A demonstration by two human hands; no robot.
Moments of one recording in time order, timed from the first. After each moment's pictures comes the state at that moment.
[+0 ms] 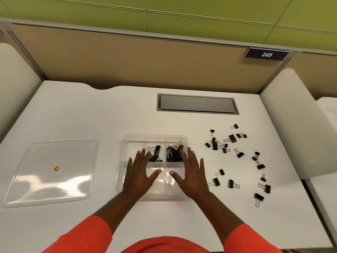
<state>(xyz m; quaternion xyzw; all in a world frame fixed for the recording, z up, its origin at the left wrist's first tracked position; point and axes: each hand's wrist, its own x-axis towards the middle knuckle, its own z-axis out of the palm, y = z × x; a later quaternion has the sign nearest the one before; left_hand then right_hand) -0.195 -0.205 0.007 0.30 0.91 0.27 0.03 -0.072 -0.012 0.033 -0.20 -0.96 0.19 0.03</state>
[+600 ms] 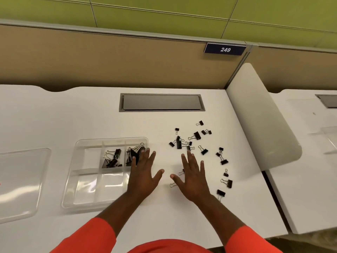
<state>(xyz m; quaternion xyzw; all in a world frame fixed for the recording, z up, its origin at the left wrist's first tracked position) -0.122 -0.047 0.011 0.36 0.90 0.26 0.06 0.018 0.121 0.029 -0.24 -0.96 0.16 0.00</state>
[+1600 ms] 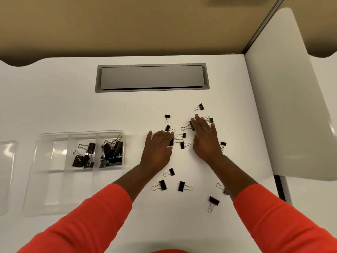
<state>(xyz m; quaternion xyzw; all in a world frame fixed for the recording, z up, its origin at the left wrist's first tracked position) -0.147 0.120 -0.041 0.43 0.88 0.17 0.07 -0.051 0.322 -0.036 -0.22 -0.96 0.19 -0.01</state>
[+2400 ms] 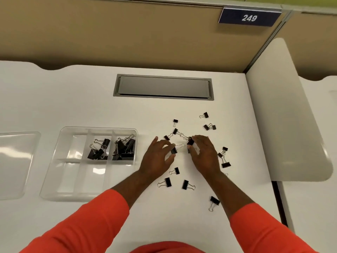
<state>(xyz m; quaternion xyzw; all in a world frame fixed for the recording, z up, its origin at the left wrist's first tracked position) -0.126 0.076 -0.018 0.41 0.85 0.34 0.00 -0.022 0.262 -0.010 -0.24 -0.90 0.33 0.18</state>
